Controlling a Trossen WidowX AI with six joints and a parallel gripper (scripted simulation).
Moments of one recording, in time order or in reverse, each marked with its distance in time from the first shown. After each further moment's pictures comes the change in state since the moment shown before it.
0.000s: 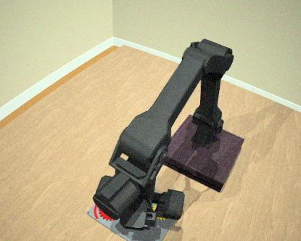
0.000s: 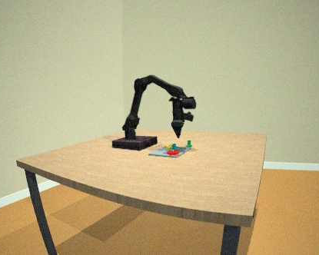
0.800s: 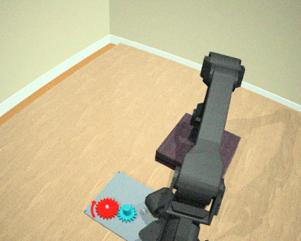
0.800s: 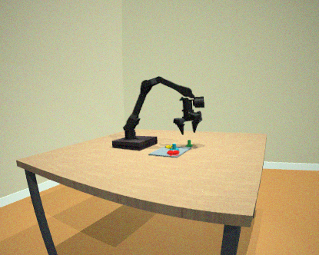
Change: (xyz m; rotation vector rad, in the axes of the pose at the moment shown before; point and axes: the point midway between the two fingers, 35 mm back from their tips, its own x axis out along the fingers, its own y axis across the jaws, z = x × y) arm 0.000 0.102 0.052 0.838 -0.001 0.011
